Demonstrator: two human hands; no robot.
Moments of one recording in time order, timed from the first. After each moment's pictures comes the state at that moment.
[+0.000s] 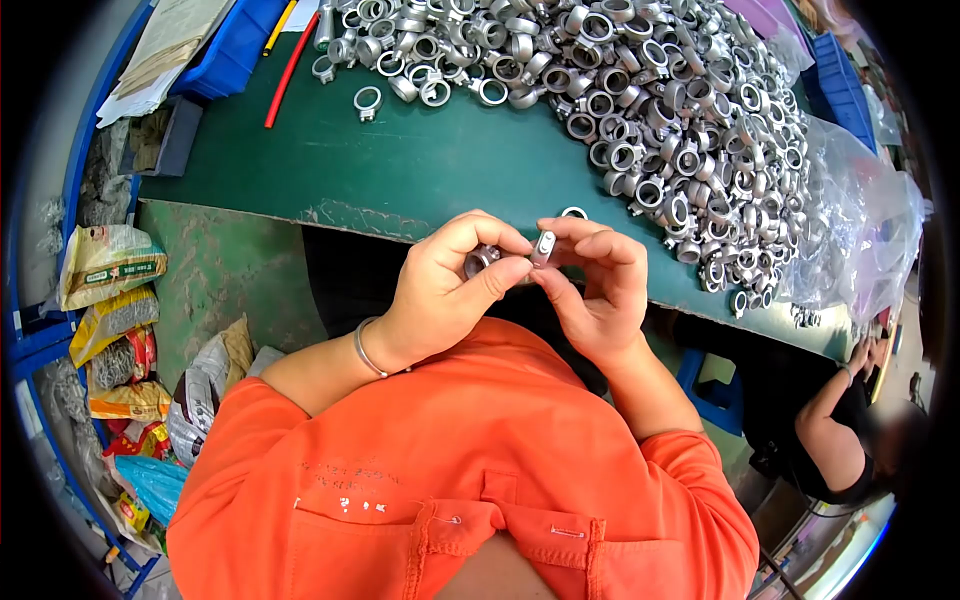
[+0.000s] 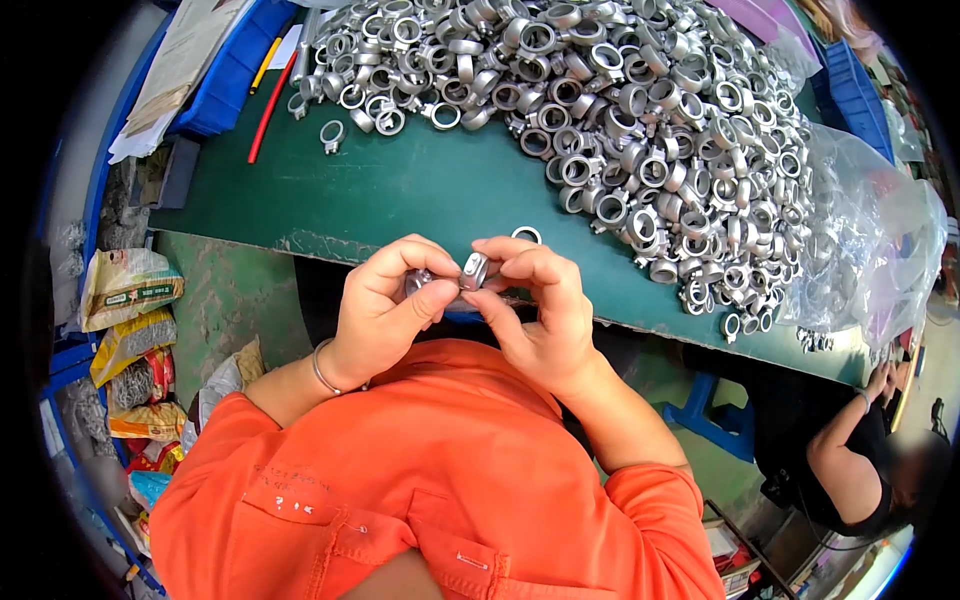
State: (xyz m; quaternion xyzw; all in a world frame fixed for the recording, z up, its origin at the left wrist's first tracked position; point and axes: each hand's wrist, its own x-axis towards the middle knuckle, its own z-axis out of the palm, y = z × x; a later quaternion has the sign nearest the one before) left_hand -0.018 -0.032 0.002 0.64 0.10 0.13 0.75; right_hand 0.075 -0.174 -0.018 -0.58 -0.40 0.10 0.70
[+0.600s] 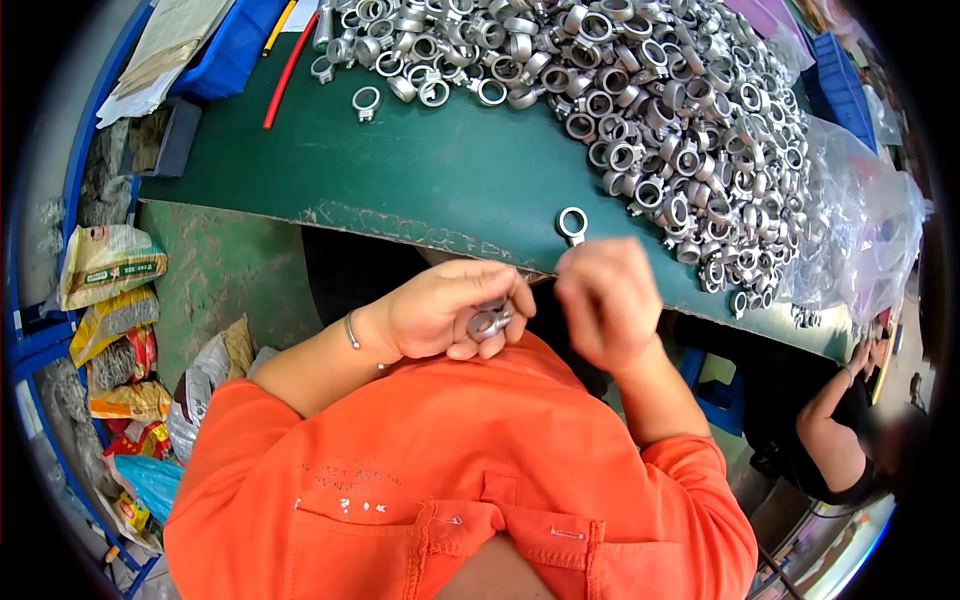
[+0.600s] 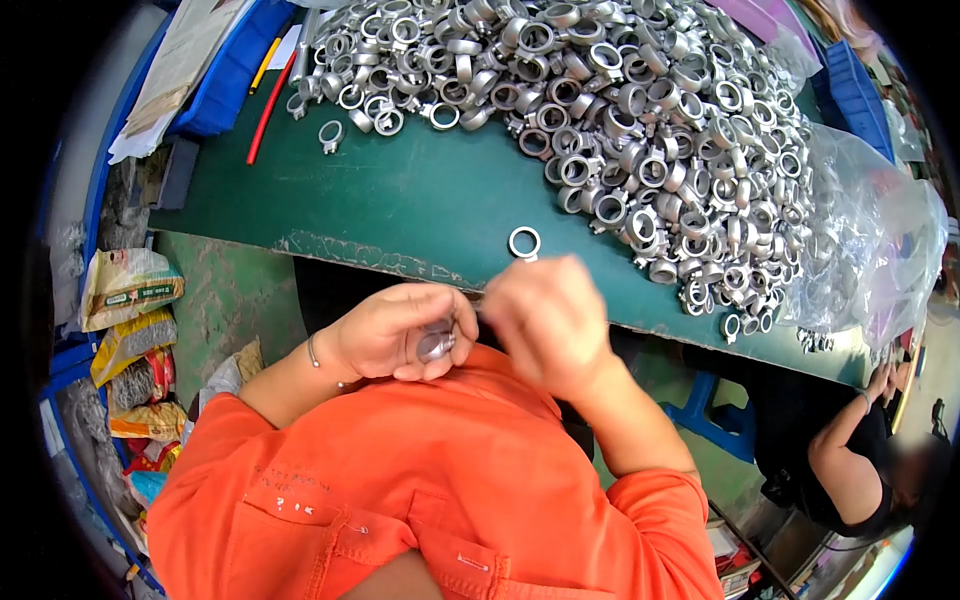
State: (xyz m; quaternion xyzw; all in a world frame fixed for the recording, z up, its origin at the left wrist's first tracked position) left_hand -0.025 -0.015 -0.016 0.27 0.10 -0.28 0.92; right_hand 0.092 -0.186 0.008 -0.68 -0.57 -0.11 0.45
